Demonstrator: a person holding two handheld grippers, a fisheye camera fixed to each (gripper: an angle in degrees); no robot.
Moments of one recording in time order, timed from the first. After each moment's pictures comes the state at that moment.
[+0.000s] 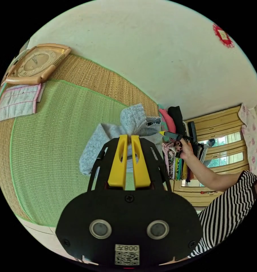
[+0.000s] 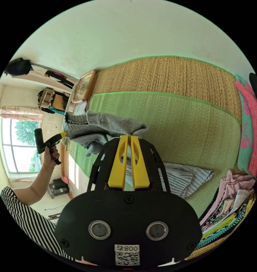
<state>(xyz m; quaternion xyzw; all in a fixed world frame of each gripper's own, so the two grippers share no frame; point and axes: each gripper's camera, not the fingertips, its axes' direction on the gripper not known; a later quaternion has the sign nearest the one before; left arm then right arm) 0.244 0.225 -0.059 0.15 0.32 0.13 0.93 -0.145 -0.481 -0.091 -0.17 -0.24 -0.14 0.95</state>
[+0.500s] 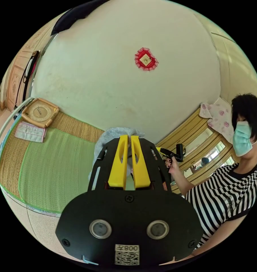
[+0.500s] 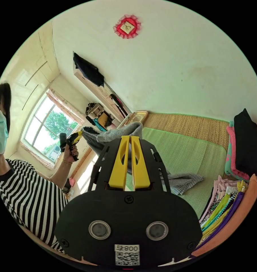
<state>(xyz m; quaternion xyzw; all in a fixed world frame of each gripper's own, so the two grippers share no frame) 0.194 0.544 -0.219 0.39 0.38 0.16 0.83 0.078 -0.314 -0.499 0.06 -0.39 -0.21 0.89</state>
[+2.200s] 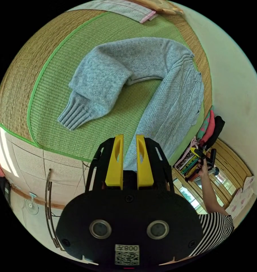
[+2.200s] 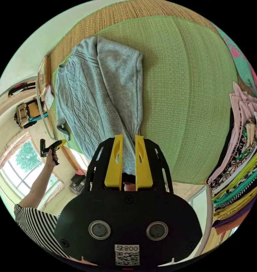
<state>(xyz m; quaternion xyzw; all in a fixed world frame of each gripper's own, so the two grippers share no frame) 0.079 0.133 0.045 -0.17 0.21 -0.10 0.96 -0.056 -0.253 0.119 -0.41 -0.13 0.00 0.90</state>
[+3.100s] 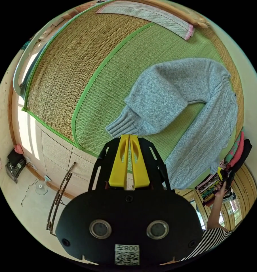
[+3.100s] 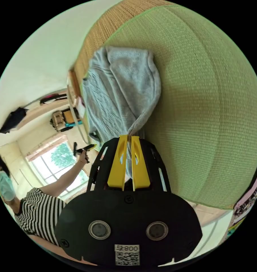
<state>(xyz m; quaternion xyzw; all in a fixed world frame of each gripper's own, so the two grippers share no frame) 0.111 -0.062 -0.048 -0.15 0.04 -0.16 0.98 -0.089 -0.127 0.239 -0.33 -0.37 0.10 0.86</state>
